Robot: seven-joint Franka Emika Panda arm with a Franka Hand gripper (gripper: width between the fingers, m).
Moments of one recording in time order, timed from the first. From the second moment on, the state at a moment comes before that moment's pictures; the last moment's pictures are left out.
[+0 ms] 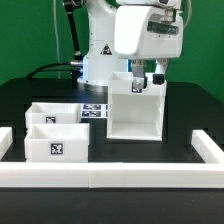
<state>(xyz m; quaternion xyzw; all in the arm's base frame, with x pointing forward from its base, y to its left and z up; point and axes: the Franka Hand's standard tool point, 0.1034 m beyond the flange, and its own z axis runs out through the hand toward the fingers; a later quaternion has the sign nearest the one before) 0.541 0.047 0.133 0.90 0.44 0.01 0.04</state>
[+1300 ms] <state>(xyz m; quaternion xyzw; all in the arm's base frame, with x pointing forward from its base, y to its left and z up) 0.509 0.059 0.153 1.00 -0.02 0.00 0.00</state>
